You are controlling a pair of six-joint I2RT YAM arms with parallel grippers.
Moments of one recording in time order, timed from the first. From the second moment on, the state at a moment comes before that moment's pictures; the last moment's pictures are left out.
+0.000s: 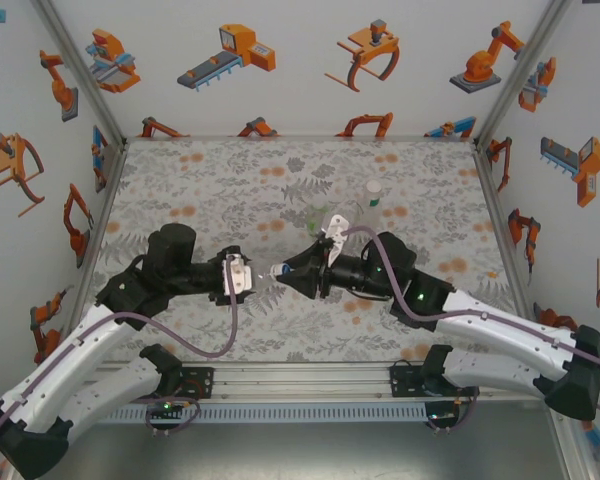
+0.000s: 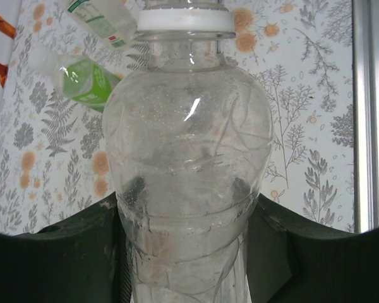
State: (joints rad) left arm -0.69 0.78 0.82 -0.59 0.54 0.79; right arm 1.06 0.99 0.78 0.19 -0.24 0.19
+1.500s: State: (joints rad) left arm -0.69 0.80 0.80 -0.44 0.45 0.72; right arm 1.06 0.98 0.93 -0.08 0.06 0.68
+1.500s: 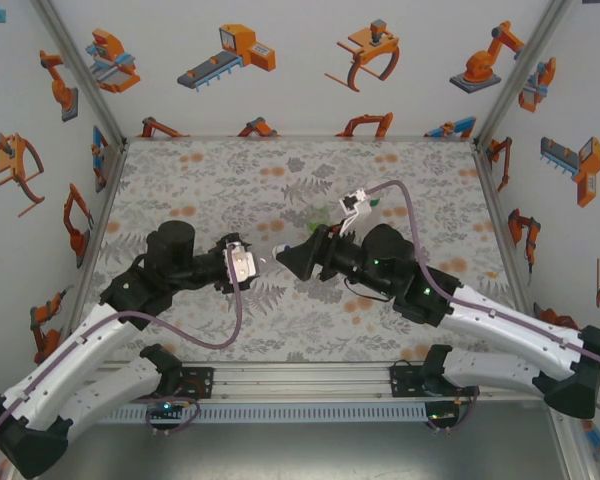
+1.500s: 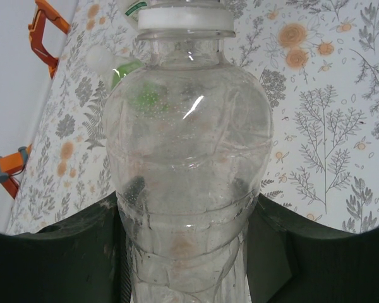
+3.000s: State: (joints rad) left arm -0.69 0.91 0.86 -0.58 0.81 0.80; right arm 1.06 0.99 1.11 -0.44 -0.48 -0.67
